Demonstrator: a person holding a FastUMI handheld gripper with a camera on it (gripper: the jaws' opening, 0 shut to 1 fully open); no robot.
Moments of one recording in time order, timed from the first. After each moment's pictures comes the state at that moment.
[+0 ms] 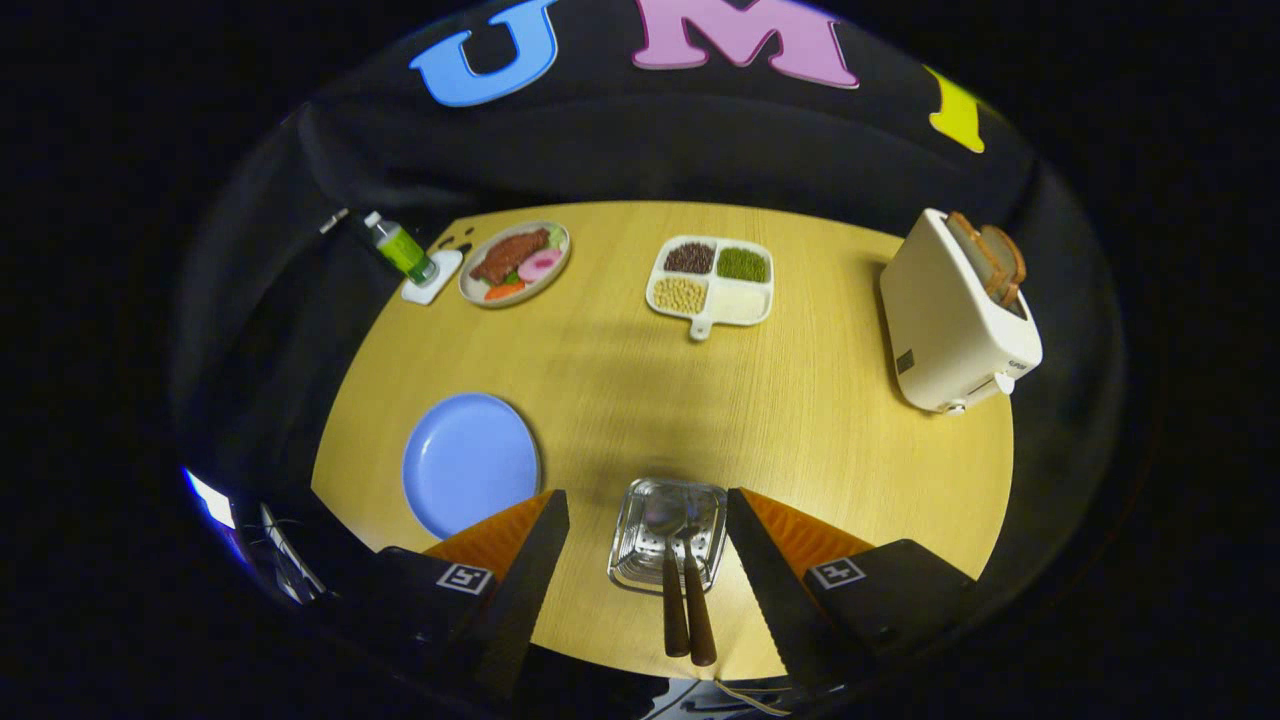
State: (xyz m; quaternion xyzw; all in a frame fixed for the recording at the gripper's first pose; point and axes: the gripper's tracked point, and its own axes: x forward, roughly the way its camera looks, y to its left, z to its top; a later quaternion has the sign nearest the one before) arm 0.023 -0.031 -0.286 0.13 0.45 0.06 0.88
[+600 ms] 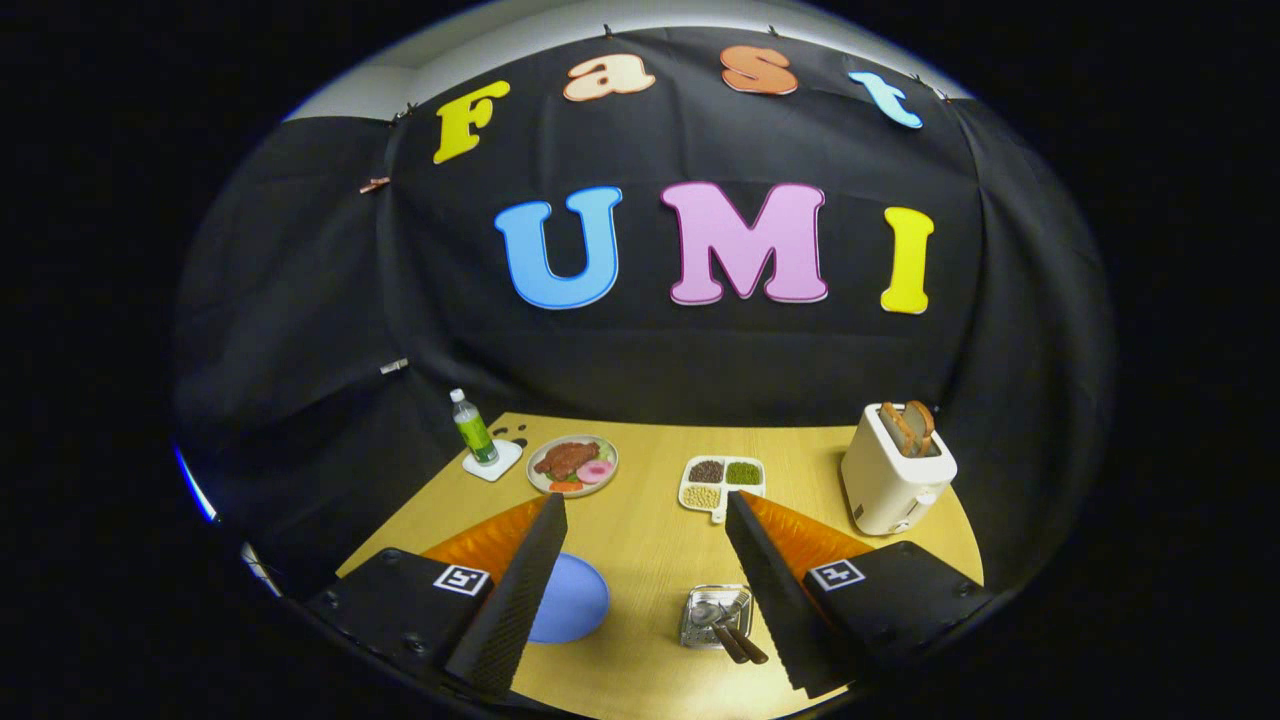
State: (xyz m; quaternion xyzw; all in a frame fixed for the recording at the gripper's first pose) arm -0.007 -0.011 -0.091 0.12 0.14 0.01 0.98
